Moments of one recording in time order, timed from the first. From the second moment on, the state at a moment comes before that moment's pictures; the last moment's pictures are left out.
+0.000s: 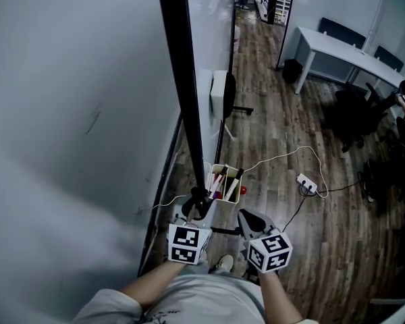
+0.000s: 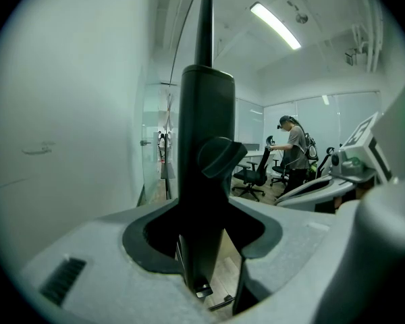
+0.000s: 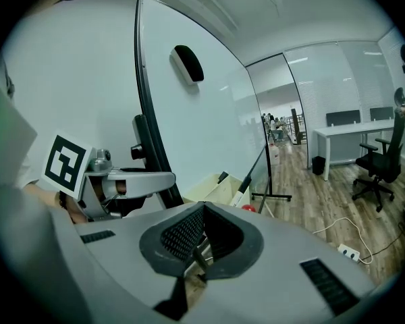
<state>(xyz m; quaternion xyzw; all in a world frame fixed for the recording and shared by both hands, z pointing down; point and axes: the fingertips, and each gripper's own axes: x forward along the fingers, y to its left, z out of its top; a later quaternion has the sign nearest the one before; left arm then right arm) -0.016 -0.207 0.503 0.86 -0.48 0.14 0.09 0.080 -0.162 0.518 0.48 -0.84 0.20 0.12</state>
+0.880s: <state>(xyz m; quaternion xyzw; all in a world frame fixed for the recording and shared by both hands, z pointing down) -0.031 -0.180 0.506 0.86 -0.48 0.16 0.12 0.066 -0.158 0.519 0.47 -0.85 0.21 0.11</state>
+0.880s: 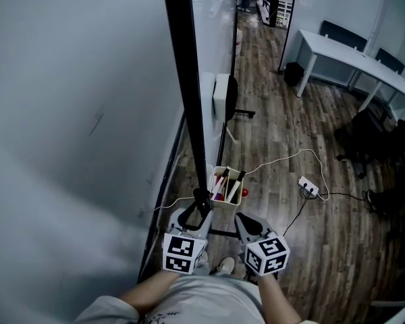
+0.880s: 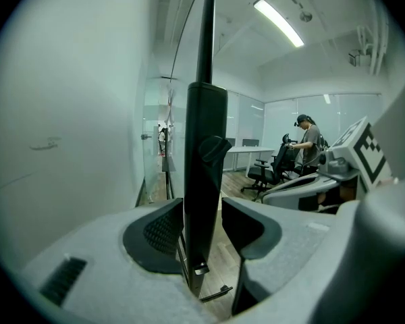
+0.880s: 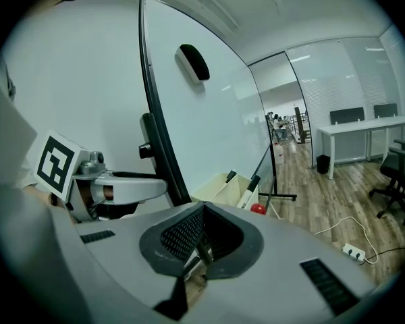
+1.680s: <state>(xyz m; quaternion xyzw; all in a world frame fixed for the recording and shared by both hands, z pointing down) 0.003 -0.157 0.503 0.88 -0.43 0.14 0.13 0.070 -0.148 0.522 0.48 -0.85 0.20 0.12</state>
